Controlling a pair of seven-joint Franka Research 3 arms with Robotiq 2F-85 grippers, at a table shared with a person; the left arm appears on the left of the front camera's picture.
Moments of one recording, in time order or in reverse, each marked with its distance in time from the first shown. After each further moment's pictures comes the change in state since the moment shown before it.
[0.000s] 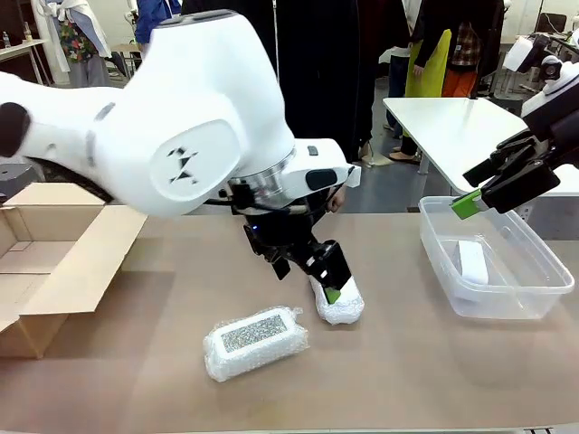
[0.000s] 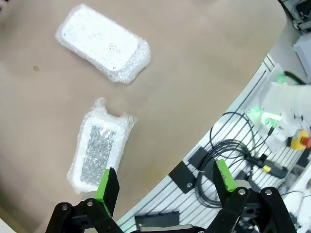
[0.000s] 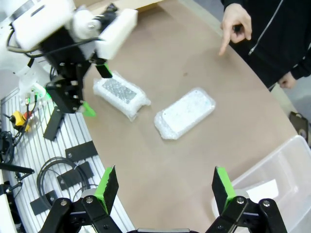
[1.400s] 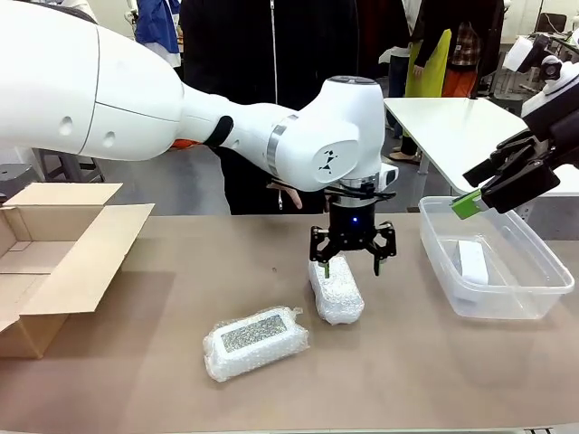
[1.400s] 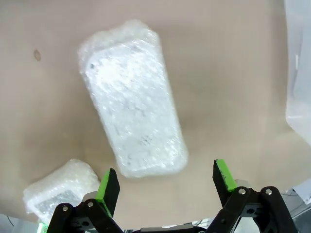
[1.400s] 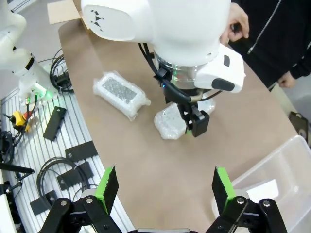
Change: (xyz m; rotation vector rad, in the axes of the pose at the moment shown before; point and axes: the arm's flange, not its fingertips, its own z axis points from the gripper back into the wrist) left arm 0.154 0.033 -0.130 0.158 0.142 0.686; right arm 0.000 0.000 0.000 0.000 0.000 0.000
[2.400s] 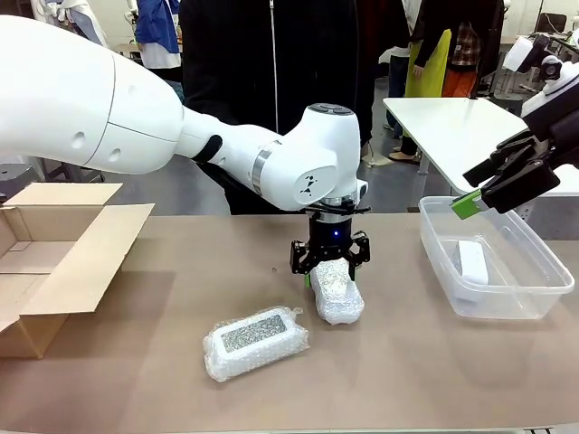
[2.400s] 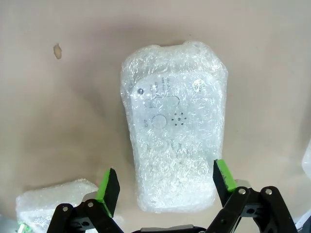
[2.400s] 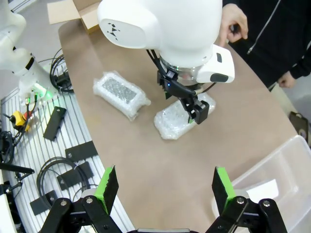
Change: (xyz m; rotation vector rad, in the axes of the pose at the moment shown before) left arm 0.019 0.027 -0.038 0.027 -0.023 0.169; right arm 0.000 0.000 0.000 0.000 0.000 0.000
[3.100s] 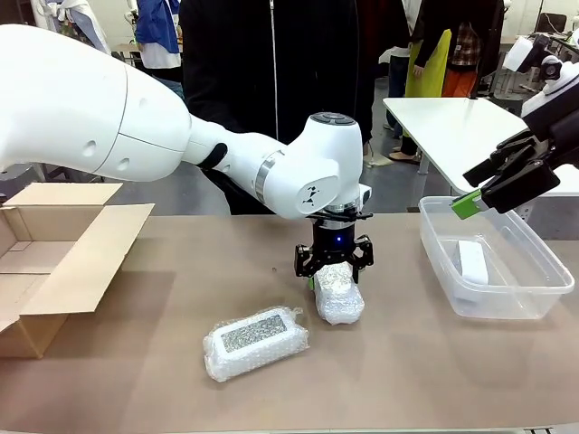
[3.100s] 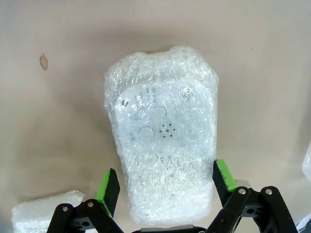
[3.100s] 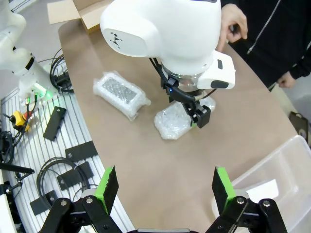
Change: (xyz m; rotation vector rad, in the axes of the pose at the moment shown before) left arm 0.000 -0.006 -0.011 -0.018 -0.025 -0.028; right arm 0.000 0.000 0.000 0.000 0.000 0.000
